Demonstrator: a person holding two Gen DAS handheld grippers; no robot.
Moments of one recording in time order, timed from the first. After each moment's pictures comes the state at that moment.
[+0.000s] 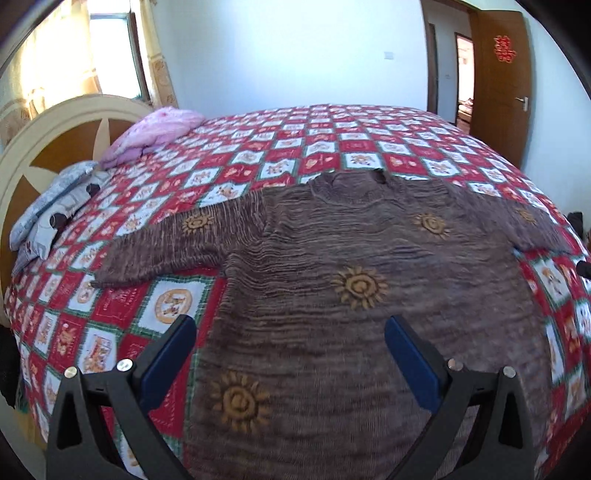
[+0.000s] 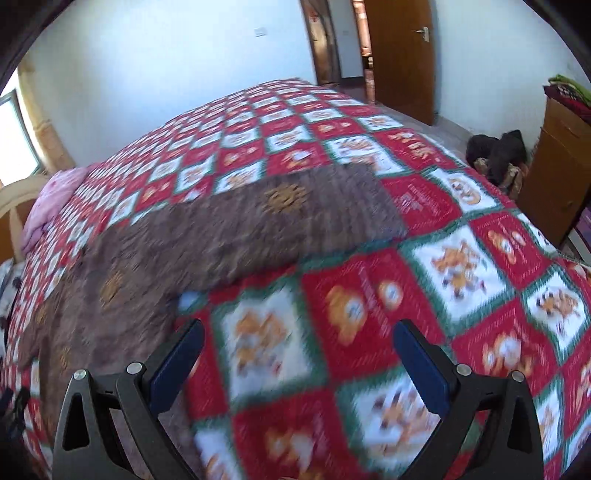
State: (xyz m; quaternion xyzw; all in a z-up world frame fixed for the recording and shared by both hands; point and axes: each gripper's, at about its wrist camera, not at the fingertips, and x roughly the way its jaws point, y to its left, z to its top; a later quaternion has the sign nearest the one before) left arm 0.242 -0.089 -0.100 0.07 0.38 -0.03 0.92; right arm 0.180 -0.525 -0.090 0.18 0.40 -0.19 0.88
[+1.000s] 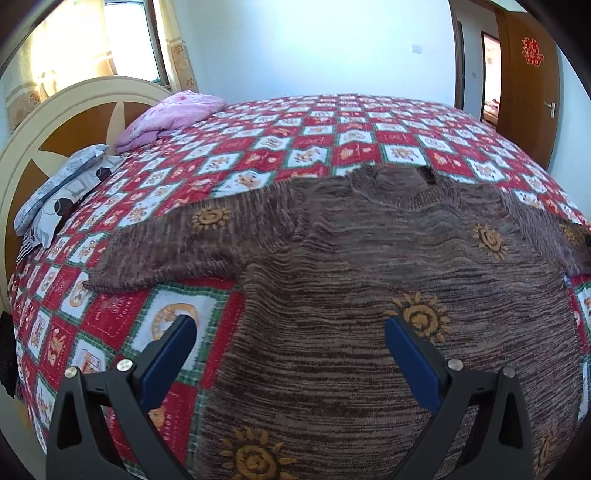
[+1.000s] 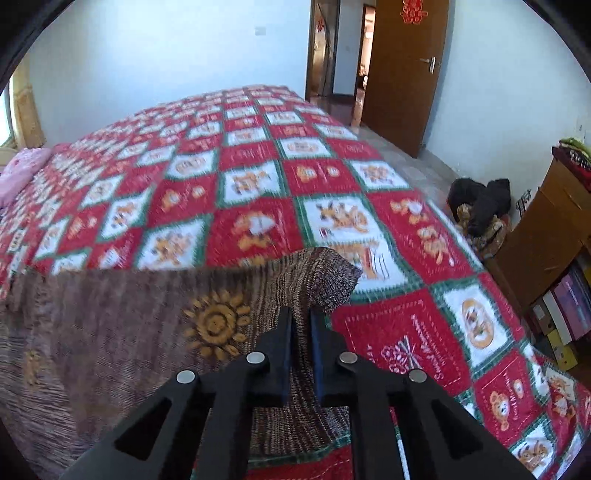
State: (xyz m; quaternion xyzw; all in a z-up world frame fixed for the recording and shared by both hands) left arm 0.292 -0.072 -0.119 0.06 0.38 0.02 0.92; right arm 0.305 -0.581 -0.080 0.07 0.41 -0.23 0.88
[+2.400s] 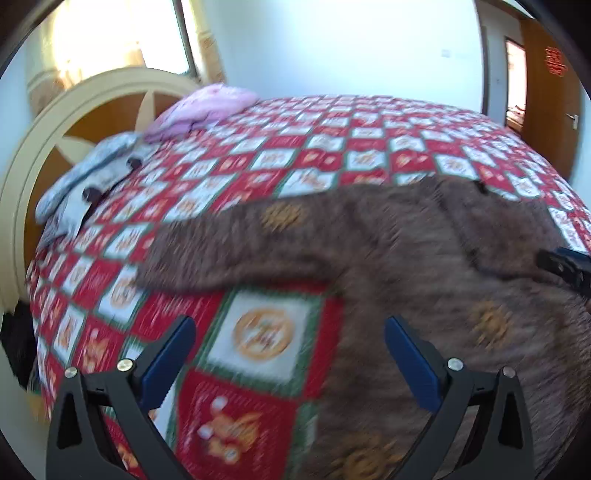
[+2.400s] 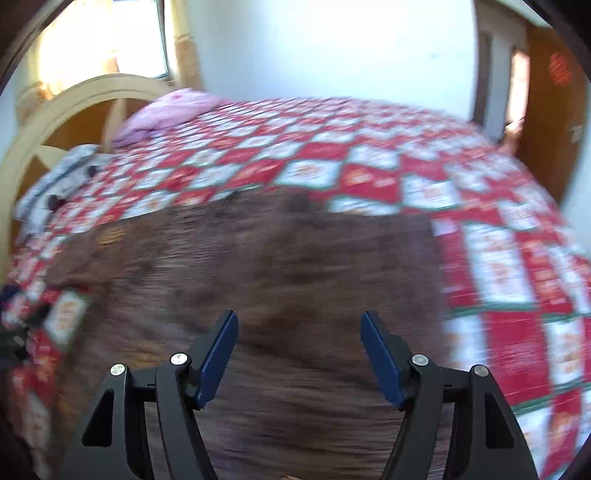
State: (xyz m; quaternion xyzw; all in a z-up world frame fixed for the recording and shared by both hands) left arm 0.305 -0.013 -0.108 0.06 0.38 0.05 0.92; right arm 0.319 -0.322 -0.101 0.00 0.39 0.02 0.92
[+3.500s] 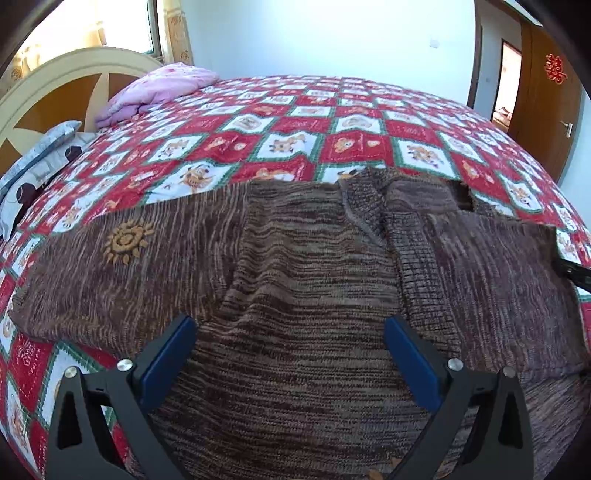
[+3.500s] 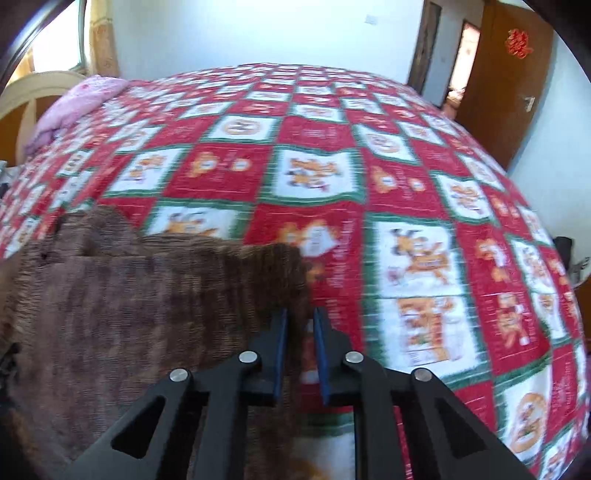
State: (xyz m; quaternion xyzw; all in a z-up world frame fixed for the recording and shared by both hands) left arm 0.401 -0.111 -0.162 0.01 0.42 0.01 0.91; right arm 0.426 -0.429 -0.144 0.01 0.46 -0.11 0.88
